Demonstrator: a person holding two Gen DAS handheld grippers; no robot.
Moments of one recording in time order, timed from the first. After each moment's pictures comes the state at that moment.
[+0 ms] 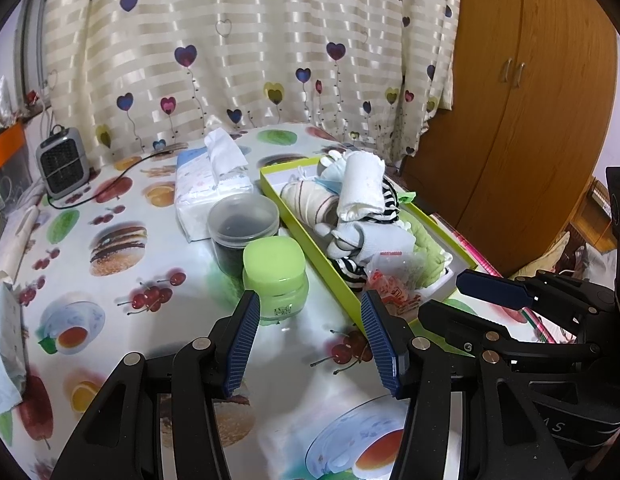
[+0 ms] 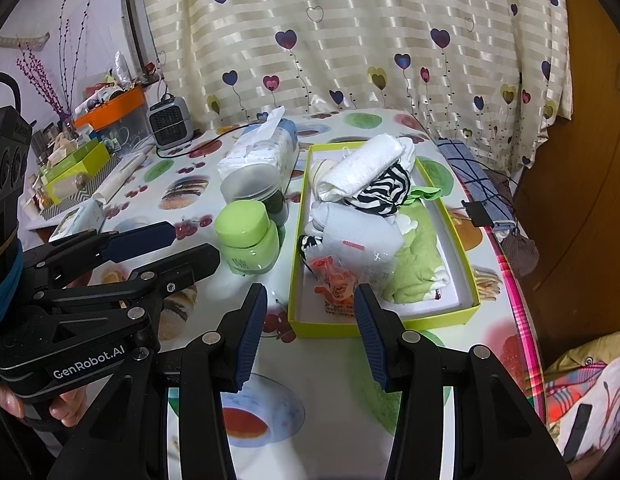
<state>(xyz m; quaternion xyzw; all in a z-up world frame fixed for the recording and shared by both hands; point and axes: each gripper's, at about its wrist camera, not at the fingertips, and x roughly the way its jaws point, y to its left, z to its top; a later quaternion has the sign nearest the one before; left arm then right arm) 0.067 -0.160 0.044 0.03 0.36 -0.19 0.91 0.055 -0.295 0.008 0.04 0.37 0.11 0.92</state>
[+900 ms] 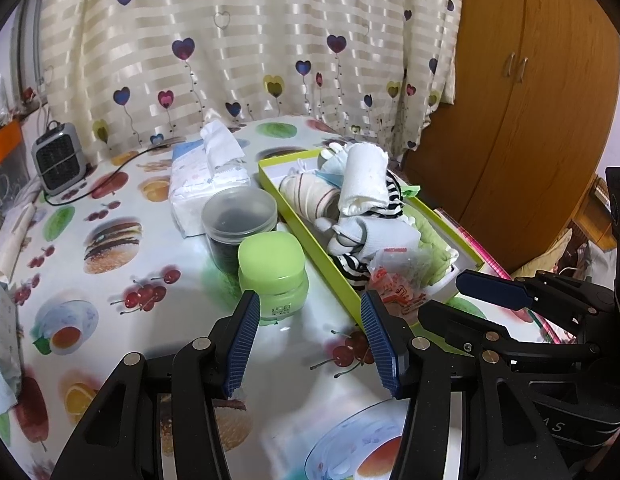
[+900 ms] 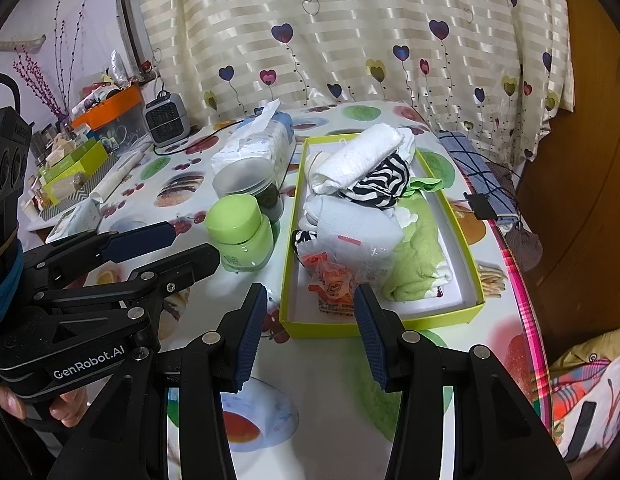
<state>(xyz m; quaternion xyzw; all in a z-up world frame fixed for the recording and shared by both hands) 0.069 -0.163 0.036 0.04 0.36 -0.19 0.91 0.058 -0.297 -0.001 0.04 0.38 0.11 0.92</state>
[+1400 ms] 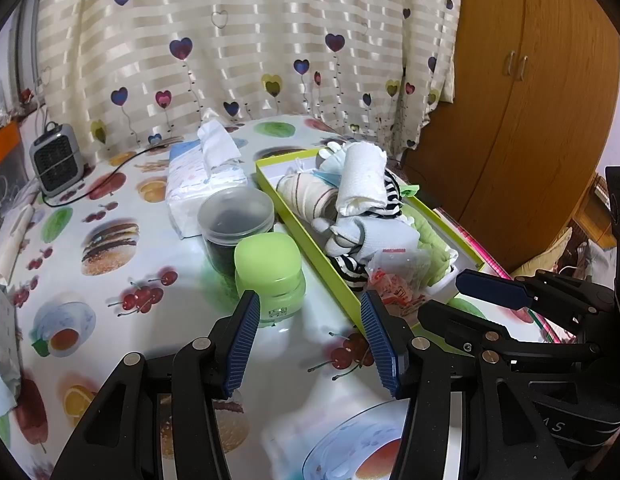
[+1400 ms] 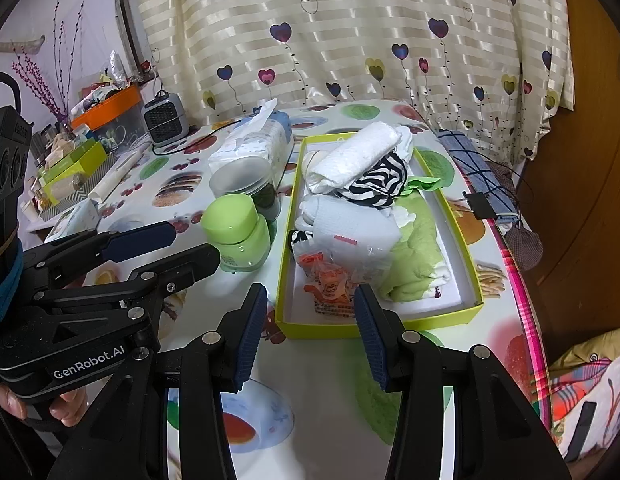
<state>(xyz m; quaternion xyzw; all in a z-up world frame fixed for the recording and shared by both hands) 0.070 -0.165 0.037 0.03 0.37 -0.19 0.91 0.059 -0.299 0.000 0.04 0.38 0.11 0.92</state>
